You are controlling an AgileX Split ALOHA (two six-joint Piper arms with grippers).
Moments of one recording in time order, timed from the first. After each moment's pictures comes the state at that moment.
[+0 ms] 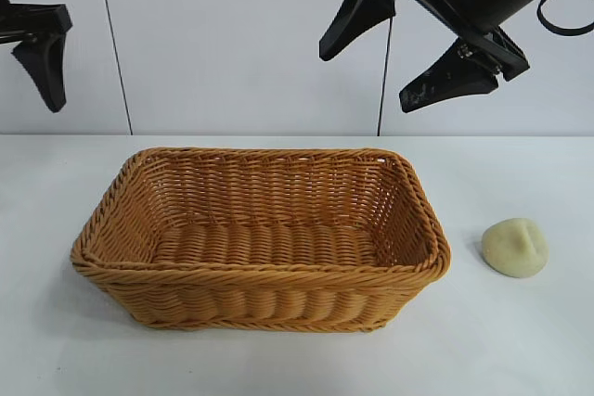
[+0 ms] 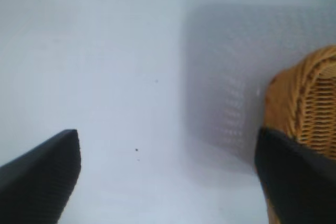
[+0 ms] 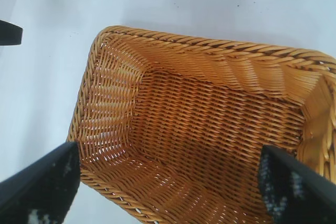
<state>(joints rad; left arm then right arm) -0.02 1.88 -1.56 -0.09 1.20 -0.01 0.26 1.63 -1.15 0.76 0.65 -0.28</state>
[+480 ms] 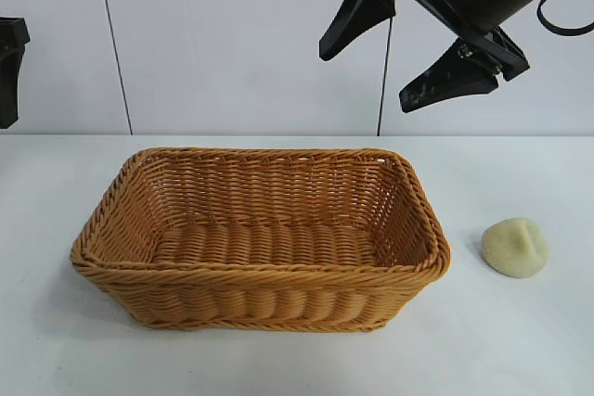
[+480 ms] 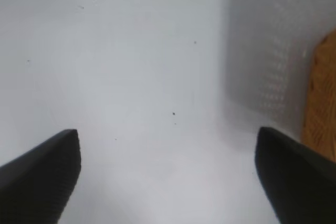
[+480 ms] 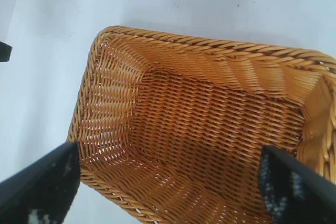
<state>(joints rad) -0.02 1.69 -1.37 -0.01 1.21 -0.01 0.26 1.63 -1.15 0.76 0.65 -0.28</state>
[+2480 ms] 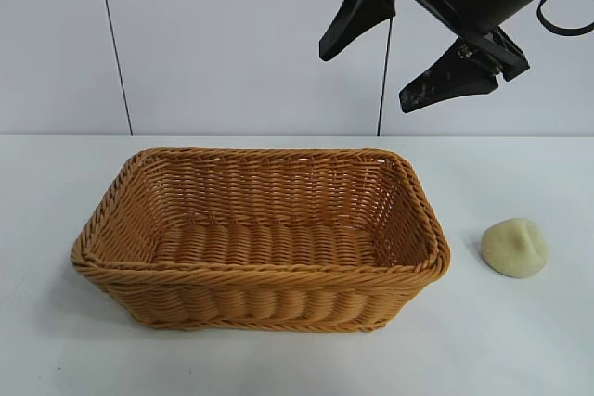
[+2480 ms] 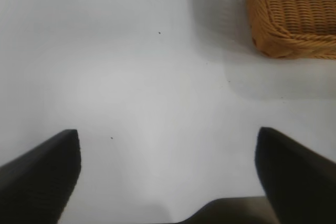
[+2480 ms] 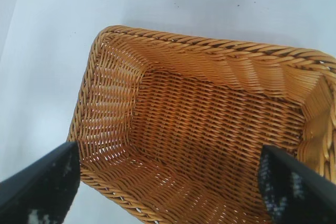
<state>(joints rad) -0.02 0.09 -0.49 -0.08 1.07 0.00 0.26 1.63 -1.15 0.76 0.65 -0.28</state>
